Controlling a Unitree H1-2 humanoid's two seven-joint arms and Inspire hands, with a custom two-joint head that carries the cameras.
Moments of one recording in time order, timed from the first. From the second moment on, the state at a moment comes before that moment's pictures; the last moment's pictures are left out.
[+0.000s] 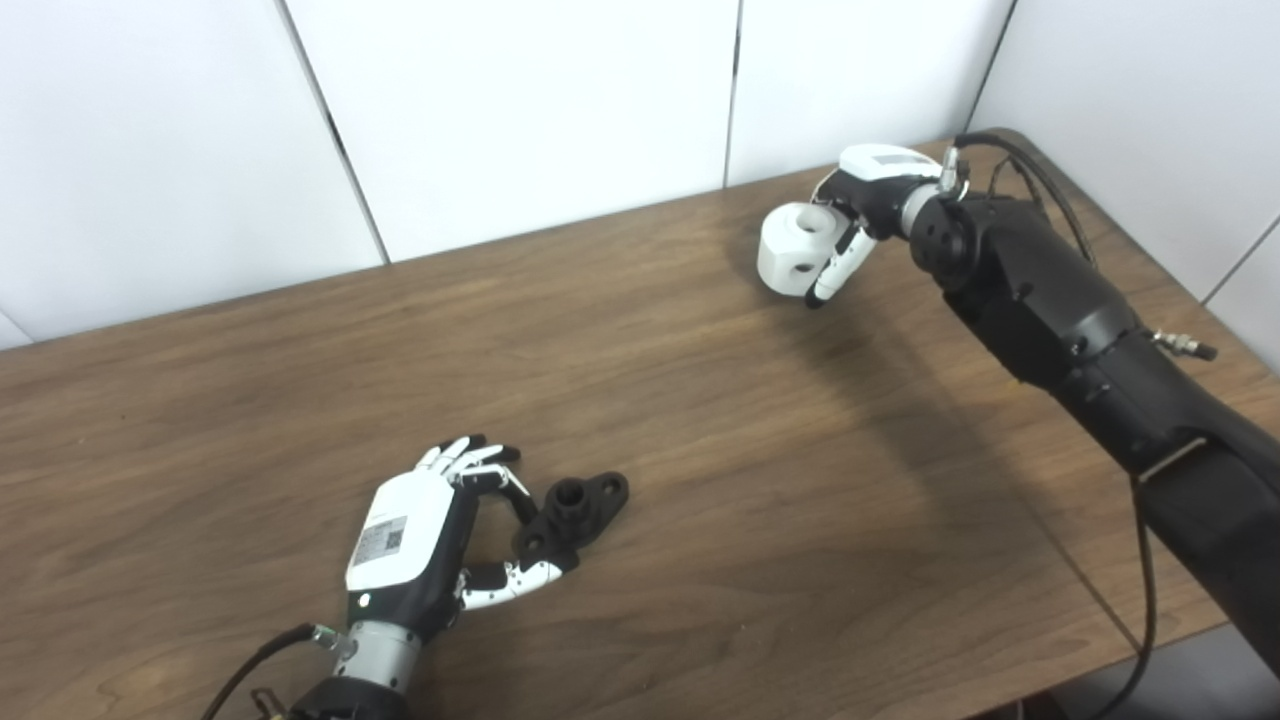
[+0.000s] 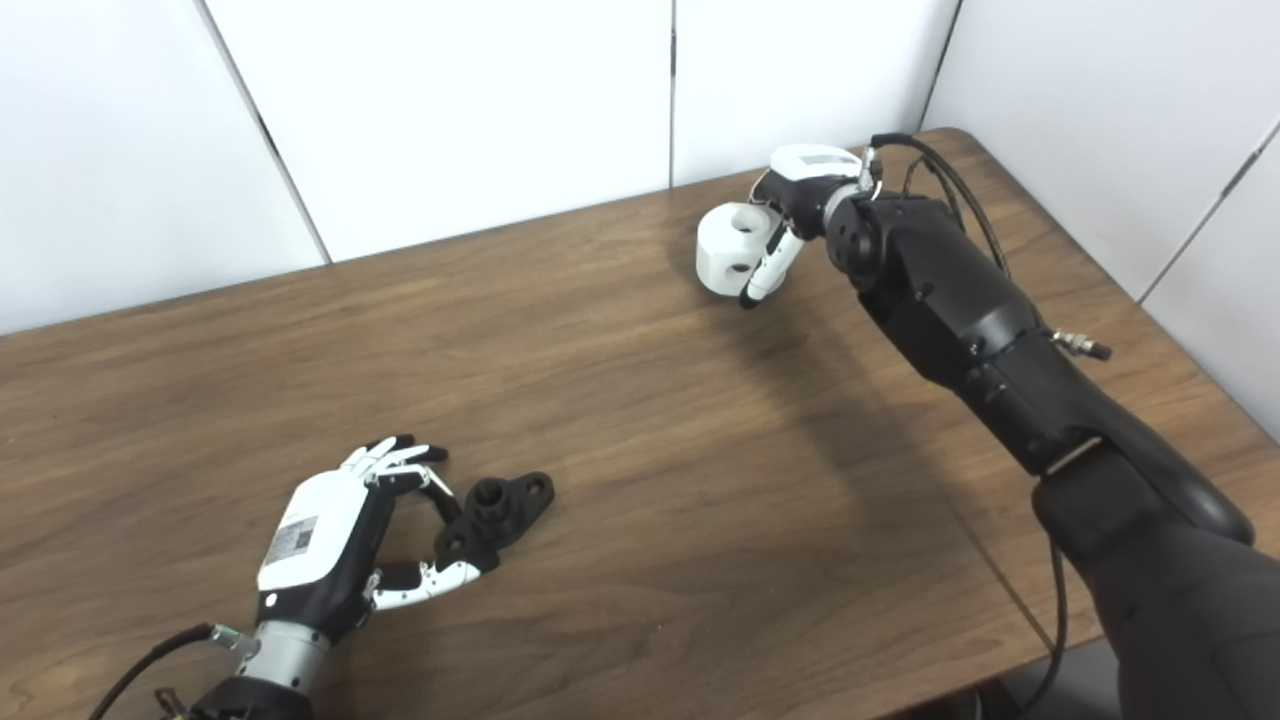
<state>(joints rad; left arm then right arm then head) -0.06 0.24 -0.50 -0.14 0.82 0.14 -0.06 -0.60 -0.67 0.32 0.20 -0.78 0.45 0.52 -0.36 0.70</state>
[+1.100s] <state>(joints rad) -0.06 0.24 -0.51 -0.15 0.83 0.15 -0.06 -0.61 -0.65 0.33 0.21 -0.78 0.45 0.50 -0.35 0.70</state>
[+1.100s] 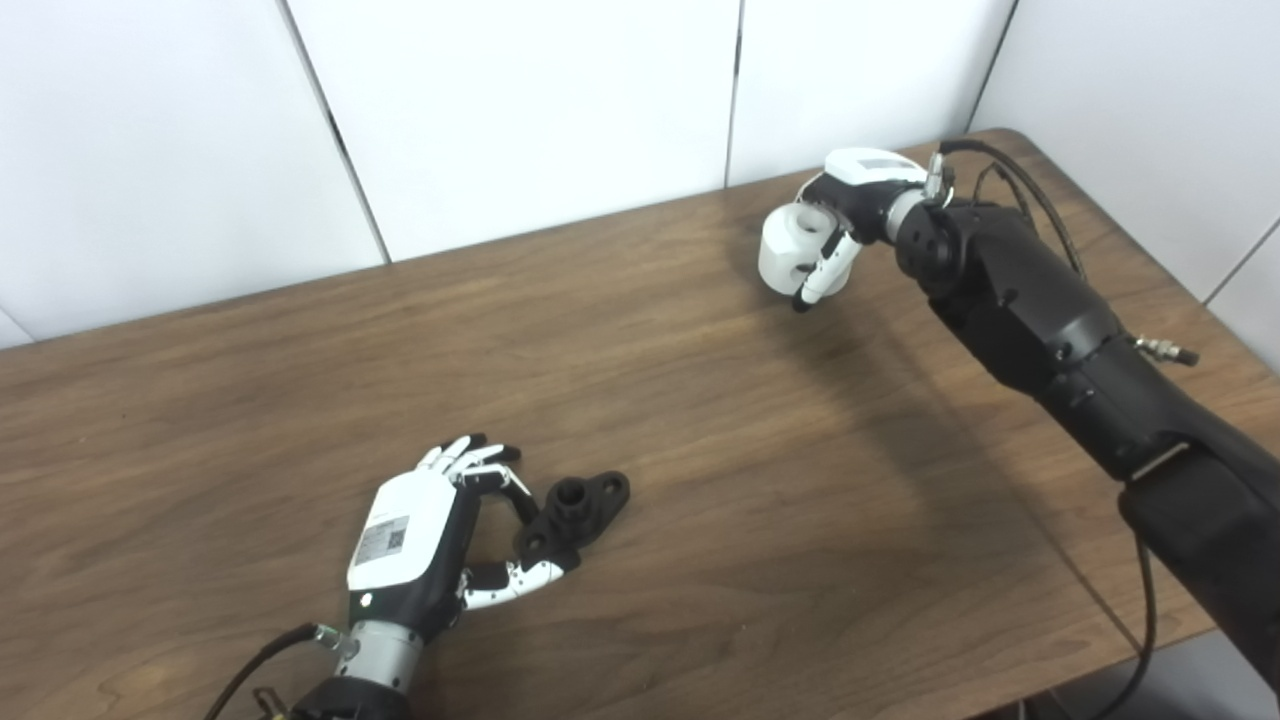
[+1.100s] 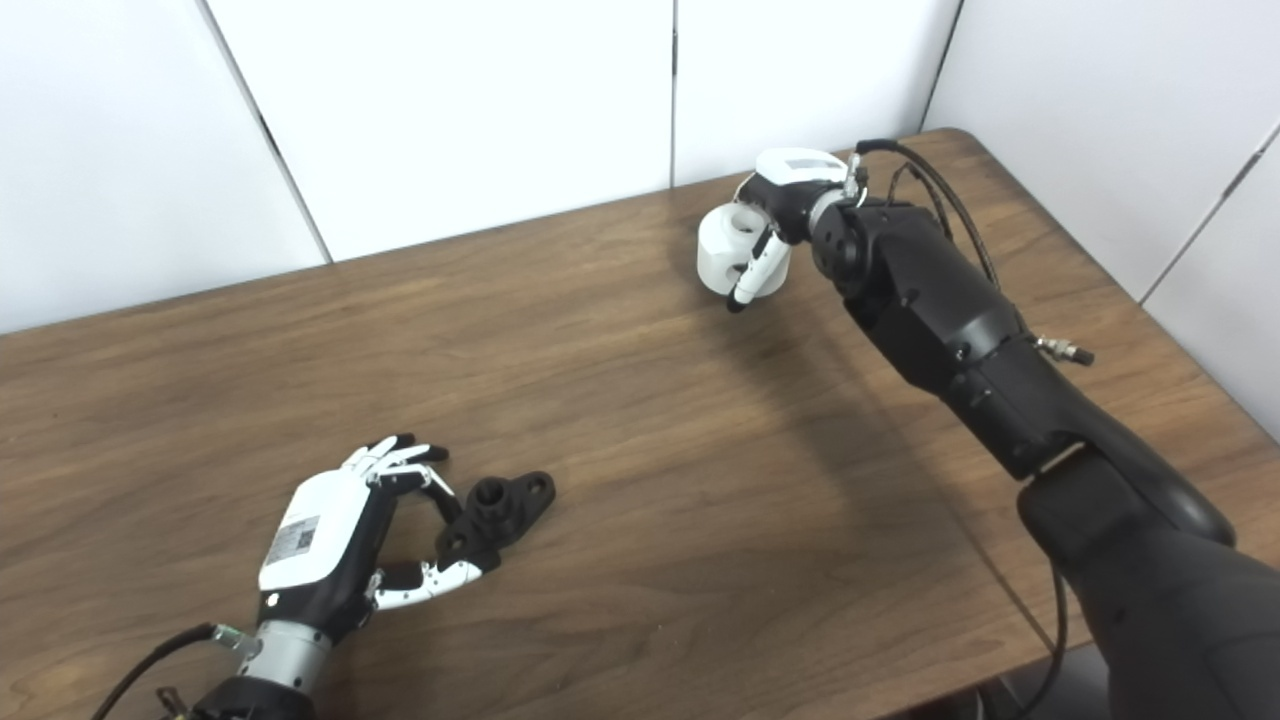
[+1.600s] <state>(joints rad) -0.06 0.24 -0.51 -0.15 0.83 0.15 -0.06 -0.62 -0.65 0.34 0.21 -0.78 0.45 0.50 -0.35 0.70</state>
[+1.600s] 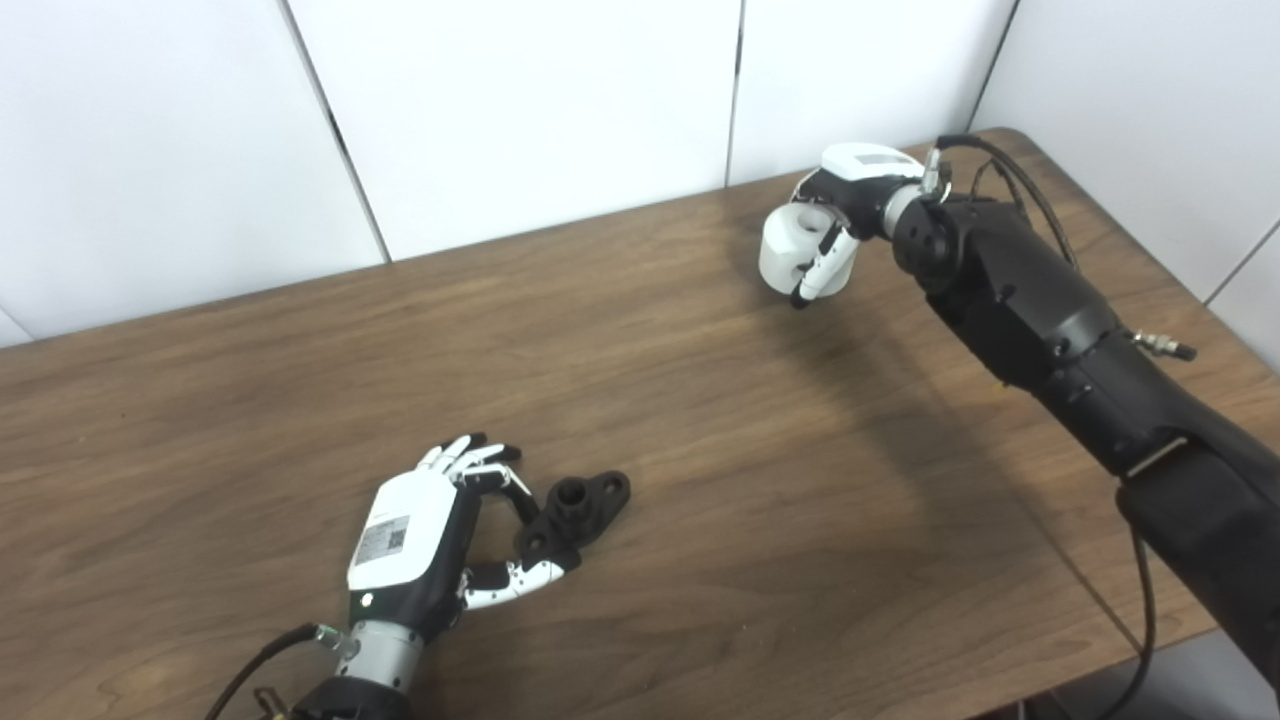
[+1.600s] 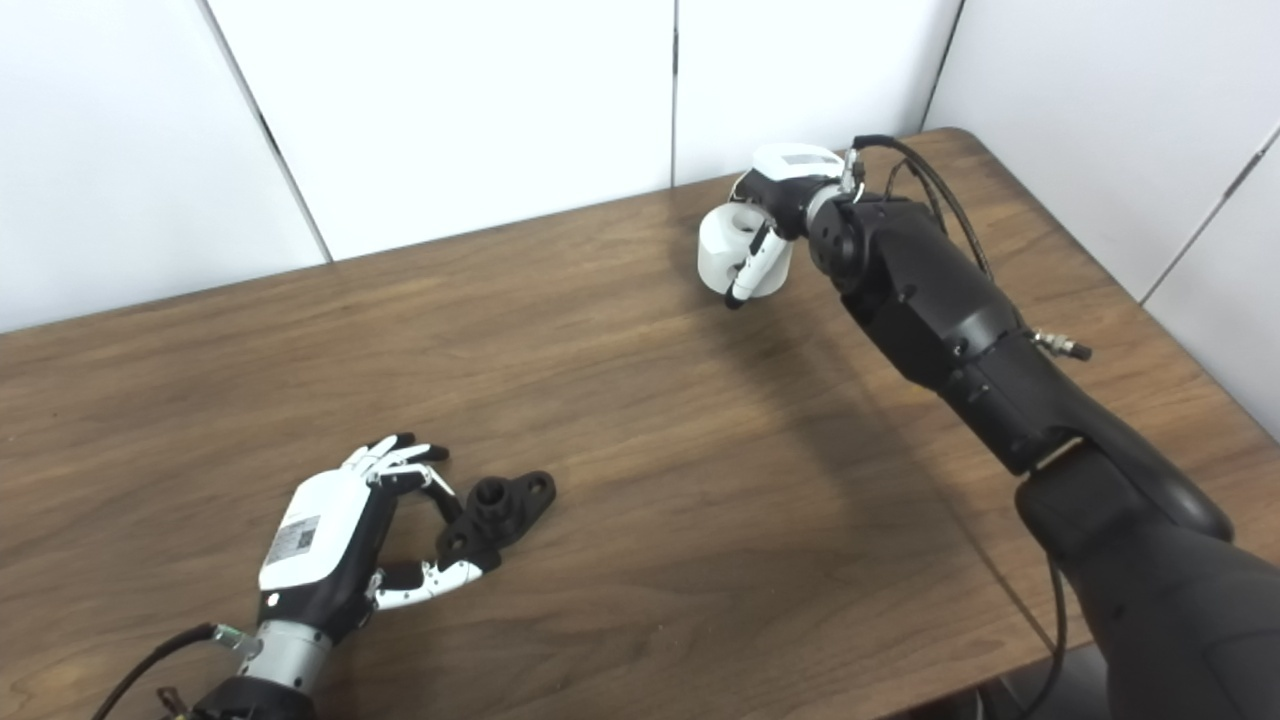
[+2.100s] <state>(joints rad) -0.06 0.24 -0.51 -0.15 0.83 0.16 -0.06 -0.63 -0.65 0.34 0.20 -0.81 0.45 0.50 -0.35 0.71</state>
